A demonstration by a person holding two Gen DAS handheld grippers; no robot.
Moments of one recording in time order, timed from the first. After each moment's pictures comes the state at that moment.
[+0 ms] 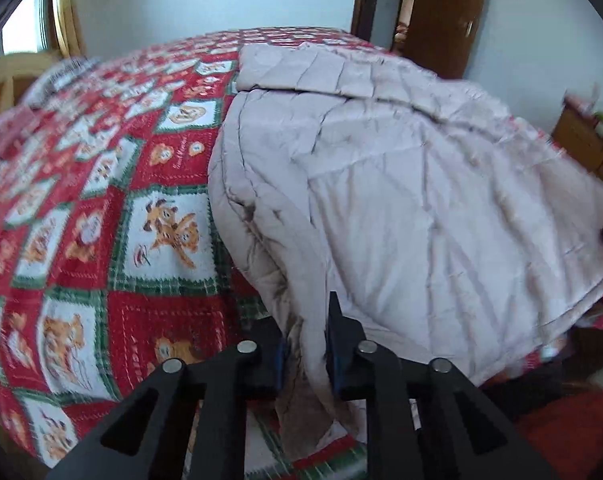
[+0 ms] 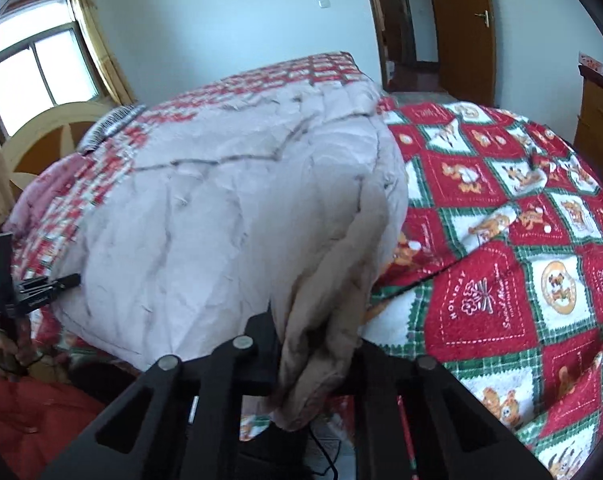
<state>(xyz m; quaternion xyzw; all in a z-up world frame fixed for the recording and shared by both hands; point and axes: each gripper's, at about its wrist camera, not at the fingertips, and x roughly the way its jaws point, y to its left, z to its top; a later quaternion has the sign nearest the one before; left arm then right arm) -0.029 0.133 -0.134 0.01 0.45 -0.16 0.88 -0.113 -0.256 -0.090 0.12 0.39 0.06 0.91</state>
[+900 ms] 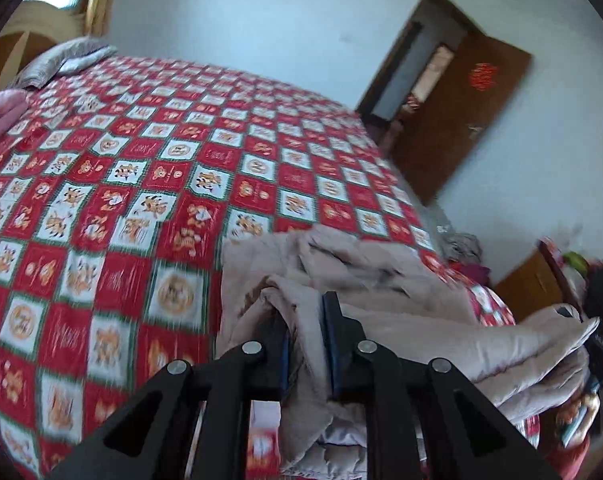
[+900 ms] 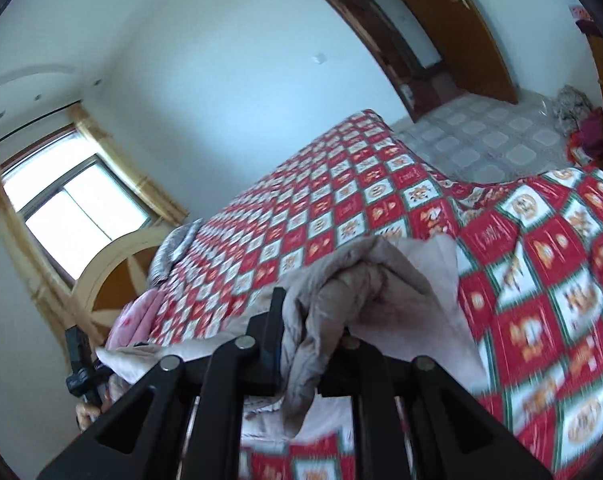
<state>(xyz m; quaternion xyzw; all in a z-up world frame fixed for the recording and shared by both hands) 0.170 0.155 0.025 -0.15 0.41 -0.15 0.88 0.058 -0.333 0.046 0.32 0.29 0.10 0.90</state>
